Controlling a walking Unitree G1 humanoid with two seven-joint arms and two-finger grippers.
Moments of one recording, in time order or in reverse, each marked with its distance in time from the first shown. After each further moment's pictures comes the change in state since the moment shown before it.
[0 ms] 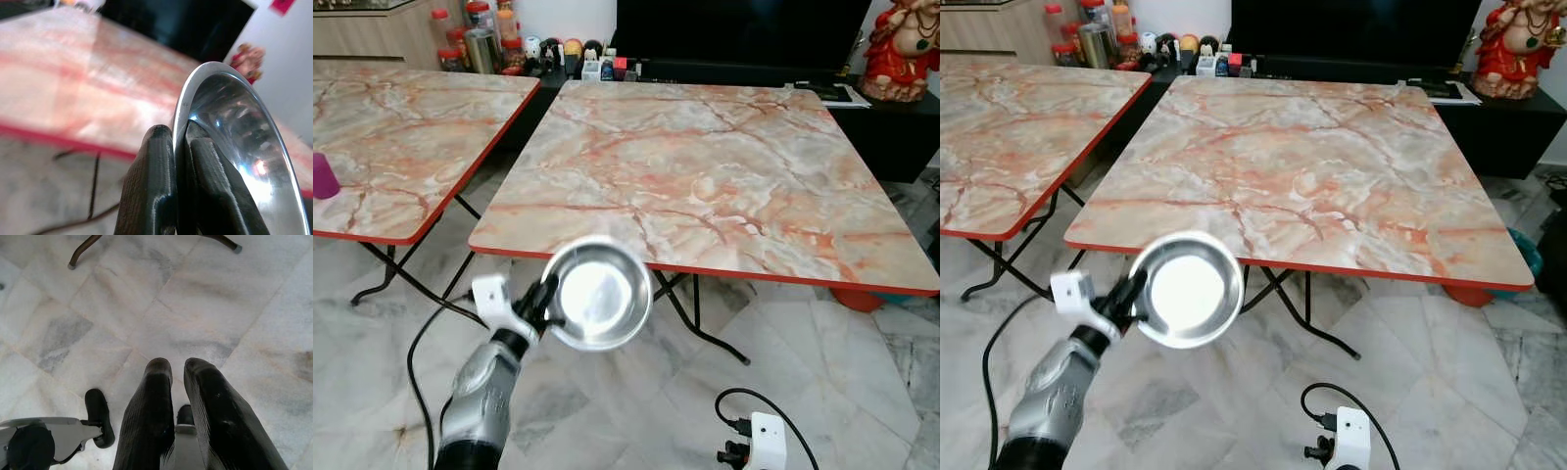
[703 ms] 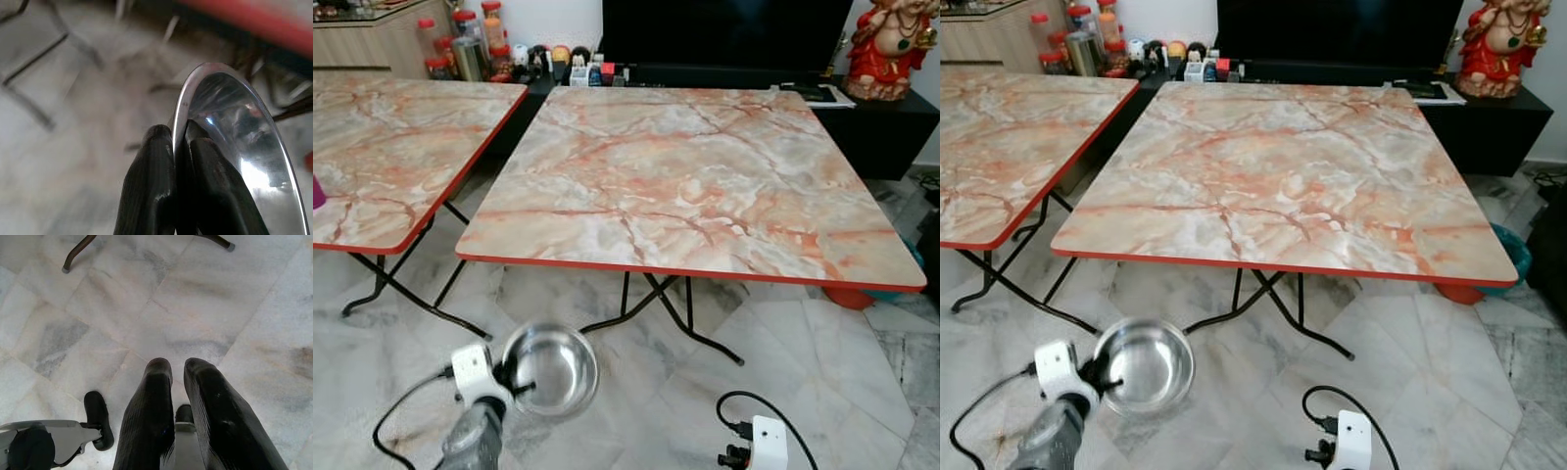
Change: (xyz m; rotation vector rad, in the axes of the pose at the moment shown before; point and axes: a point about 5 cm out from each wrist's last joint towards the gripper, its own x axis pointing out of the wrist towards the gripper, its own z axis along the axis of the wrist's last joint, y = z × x) left arm -0.057 0.066 -0.062 0.093 0.218 0.400; right arm -0.001 0.000 -0.004 0.010 0.011 -0.011
